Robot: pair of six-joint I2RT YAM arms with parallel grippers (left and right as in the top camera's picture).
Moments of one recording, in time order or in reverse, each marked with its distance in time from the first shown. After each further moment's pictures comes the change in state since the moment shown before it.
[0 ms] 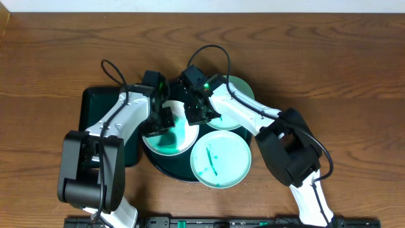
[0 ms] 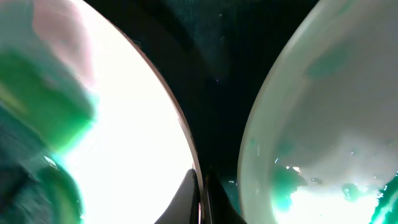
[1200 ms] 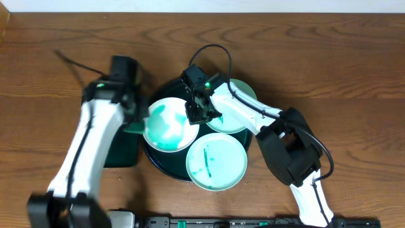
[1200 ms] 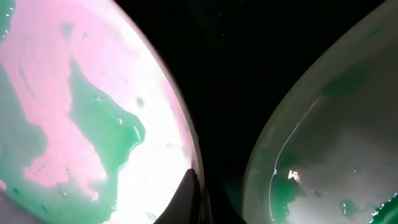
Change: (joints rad) left arm 0.120 -0.299 0.115 -0.168 -0.198 0.133; right arm -0.008 0.000 0.000 -0.003 -0.003 0.000
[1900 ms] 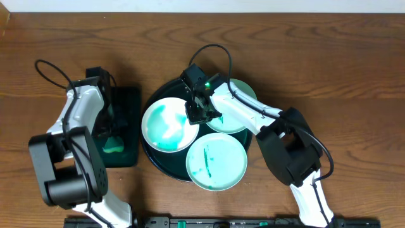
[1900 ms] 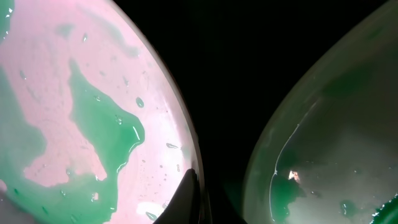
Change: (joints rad) left arm 0.257 0.337 -0.029 0.026 -0.065 0.026; right arm 0.000 0.000 0.000 0.001 0.000 0.000
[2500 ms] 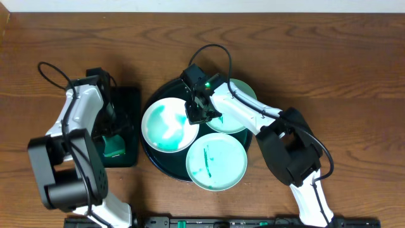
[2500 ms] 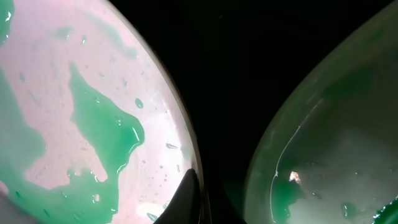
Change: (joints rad) left arm 0.000 -0.026 0.018 -0.087 0.098 0.030; right arm 0.000 0.000 0.000 0.003 -0.001 0.000
